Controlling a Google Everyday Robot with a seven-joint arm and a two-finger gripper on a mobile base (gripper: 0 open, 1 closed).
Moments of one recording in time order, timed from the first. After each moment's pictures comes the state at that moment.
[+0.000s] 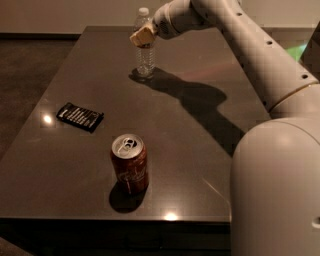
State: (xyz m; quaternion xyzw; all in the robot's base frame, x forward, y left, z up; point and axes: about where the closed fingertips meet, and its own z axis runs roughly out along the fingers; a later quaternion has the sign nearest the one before) arm 0.807 0.039 0.953 -0.45 0.73 0.19 0.48
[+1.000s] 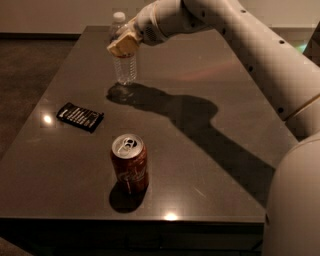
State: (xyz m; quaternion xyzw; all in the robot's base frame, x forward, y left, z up) arm 0.716 0.096 0.972 -0.55 0.65 0.23 0.47
